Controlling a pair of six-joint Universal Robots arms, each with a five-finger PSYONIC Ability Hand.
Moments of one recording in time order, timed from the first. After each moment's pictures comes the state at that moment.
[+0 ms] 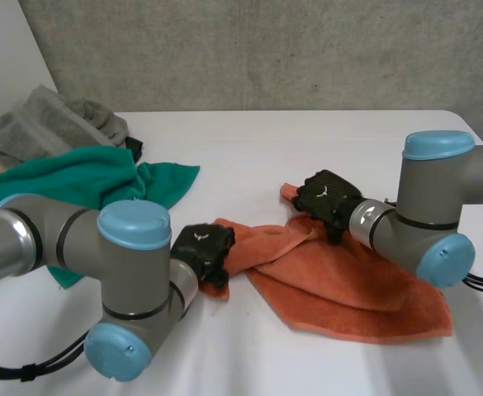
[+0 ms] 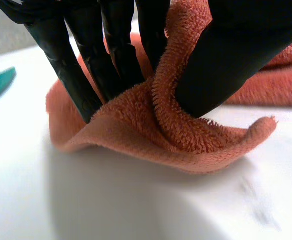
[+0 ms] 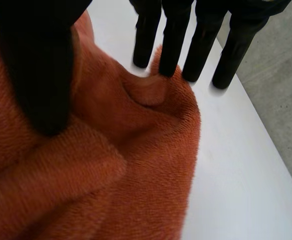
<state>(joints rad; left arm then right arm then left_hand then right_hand) 4.05 -2.24 -1.44 3.24 -1.62 3.12 1.95 -0.77 1.10 0.12 1.21 2.29 1.12 1.19 1.18 1.19 0.97 0.60 0.60 0.61 0.59 0.40</state>
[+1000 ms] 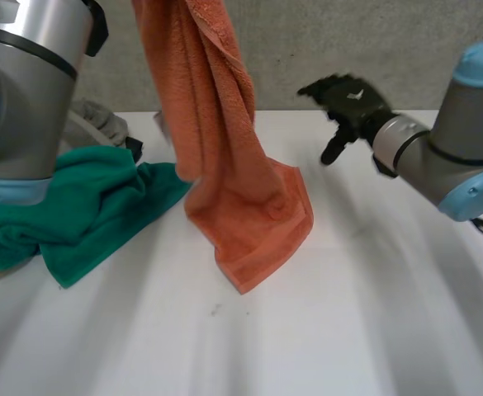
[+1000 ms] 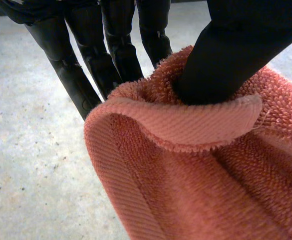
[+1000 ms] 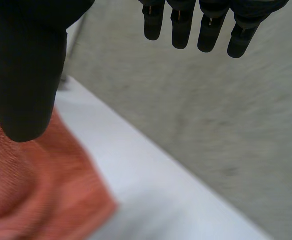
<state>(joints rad) 4.20 -1.70 -1.23 3.63 -1.47 3.21 1.91 -0.80 0.80 0.10 1.17 2.94 1.13 1.20 1.19 1.20 0.97 0.22 0.21 0.21 0.21 0.05</state>
